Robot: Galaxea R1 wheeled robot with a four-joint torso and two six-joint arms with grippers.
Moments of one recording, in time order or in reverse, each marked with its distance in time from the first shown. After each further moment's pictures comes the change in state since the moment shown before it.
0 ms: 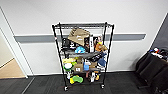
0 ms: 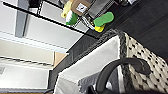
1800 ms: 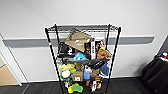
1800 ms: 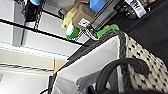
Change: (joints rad) left arm 0.003 -0.030 0.051 0.002 -0.022 0.000; right arm -0.009 -0.023 0.030 -0.007 0.003 0.000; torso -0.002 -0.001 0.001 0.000
